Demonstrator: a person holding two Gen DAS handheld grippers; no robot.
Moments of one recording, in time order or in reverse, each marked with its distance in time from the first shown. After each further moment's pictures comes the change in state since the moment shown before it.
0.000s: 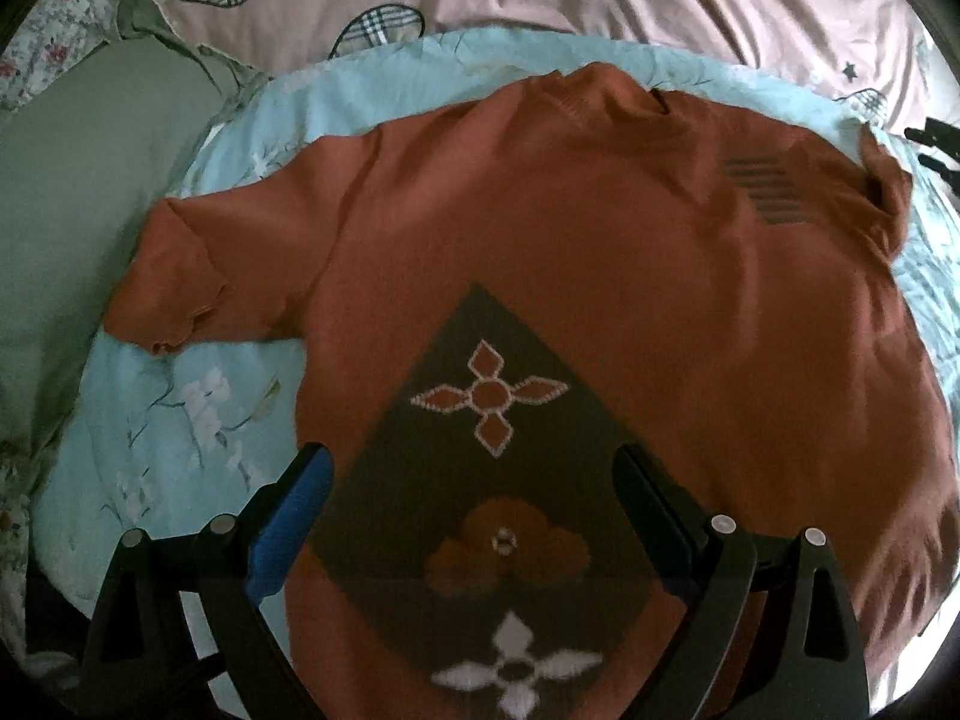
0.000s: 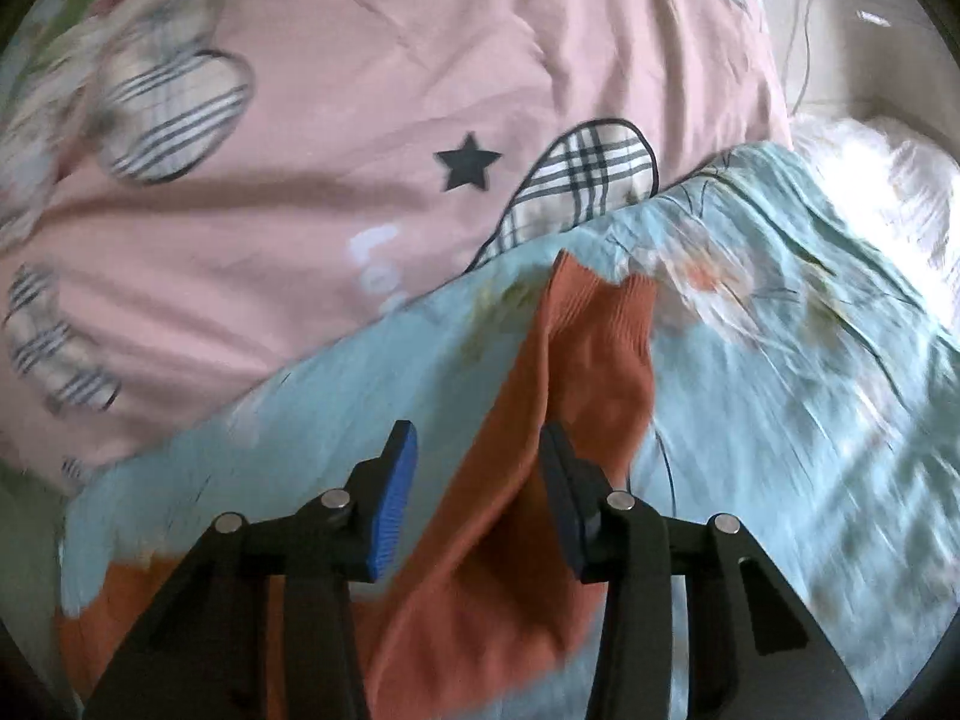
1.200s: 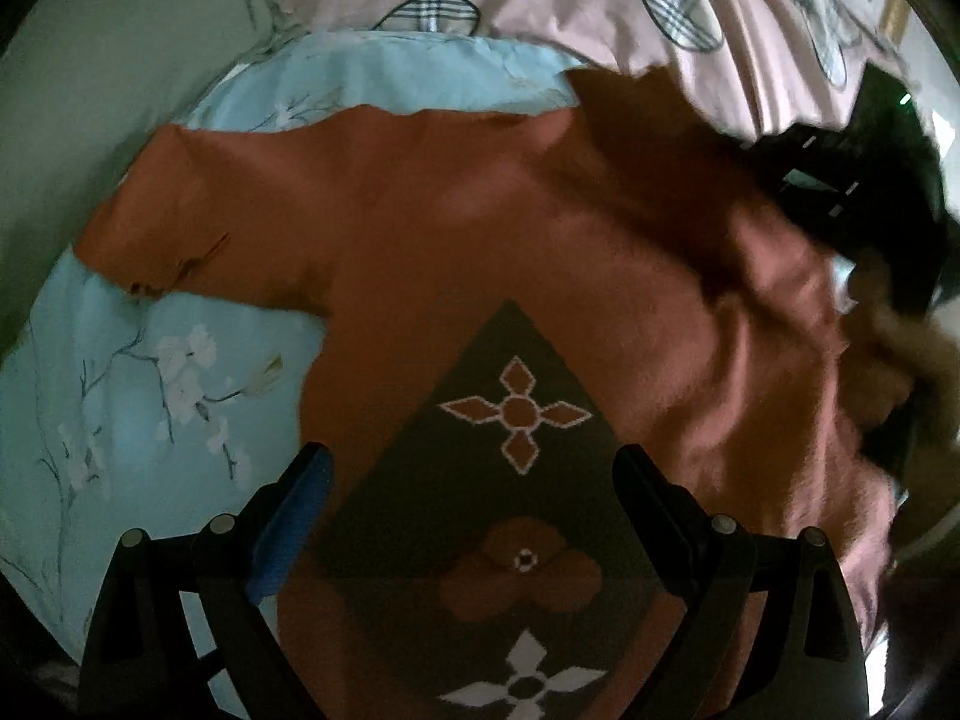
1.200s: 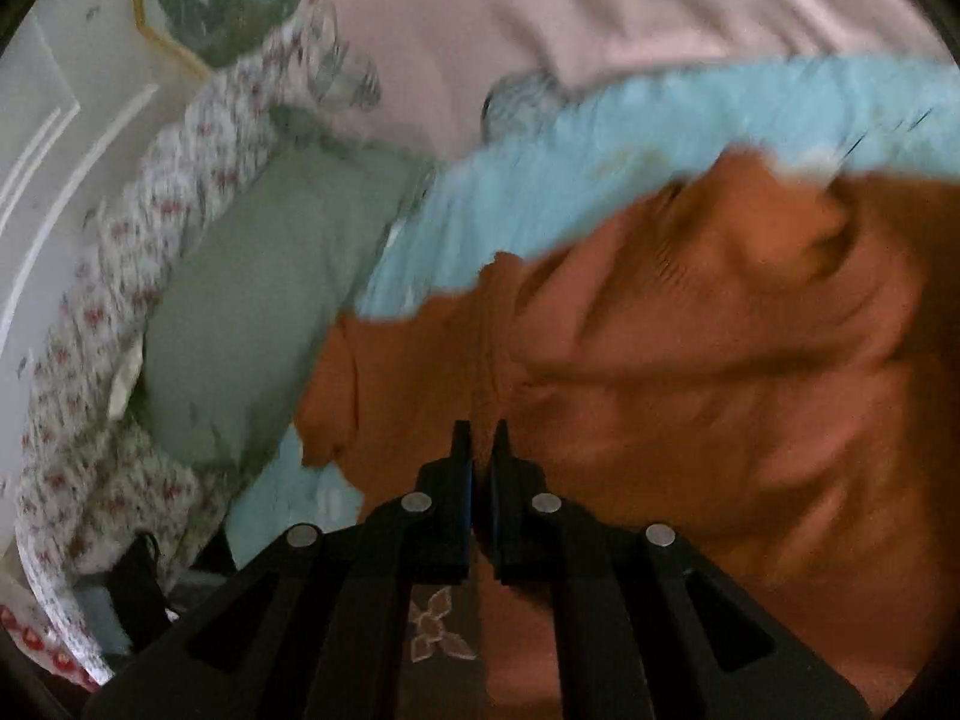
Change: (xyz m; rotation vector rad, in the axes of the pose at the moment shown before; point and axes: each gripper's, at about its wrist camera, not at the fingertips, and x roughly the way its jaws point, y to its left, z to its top) left arm 0.007 0.051 -0.003 -0.203 -0.026 -0.185; right arm -0.099 0.337 -0.263 -0.375 0.480 0.820
